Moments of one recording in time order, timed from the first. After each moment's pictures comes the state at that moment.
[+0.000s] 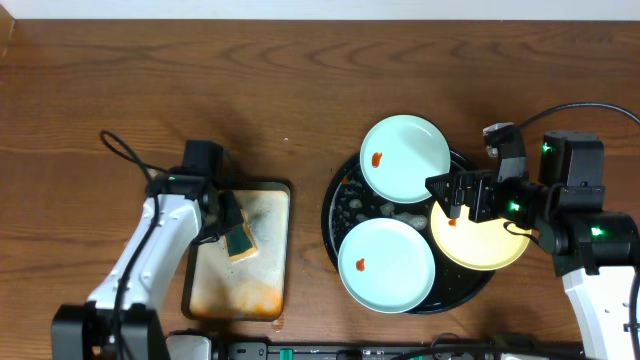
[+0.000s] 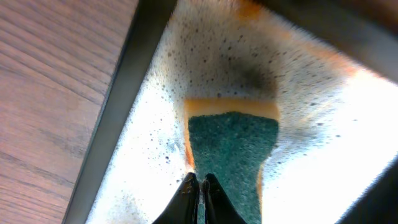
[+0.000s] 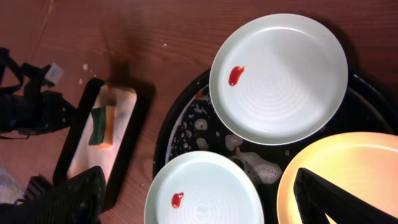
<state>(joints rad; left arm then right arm) -0.06 1.42 0.84 -0.86 -0.03 -0.48 0.04 1.06 1.03 -0.87 -0.56 0.12</state>
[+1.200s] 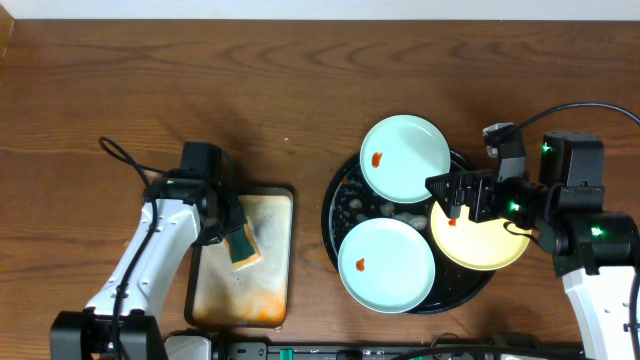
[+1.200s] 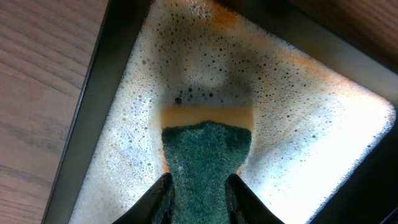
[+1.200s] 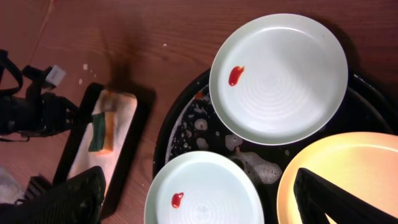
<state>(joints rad) -0.06 1.41 0.82 -0.85 0.05 -0.49 0.04 1.06 1.03 -0.87 -0.56 0.12</state>
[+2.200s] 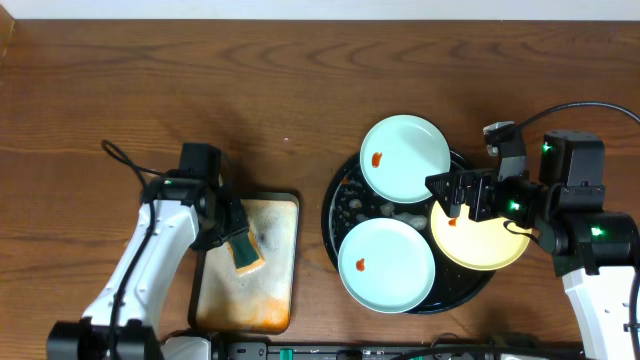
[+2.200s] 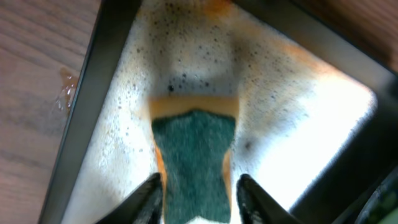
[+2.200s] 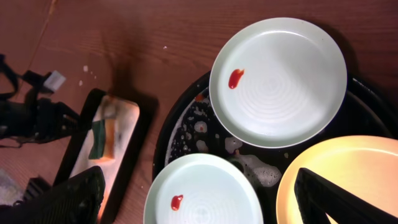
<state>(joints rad) -0.06 1.38 0.84 -0.93 0.13 -0.47 0.04 1.06 1.03 -0.86 -0.56 0.12</state>
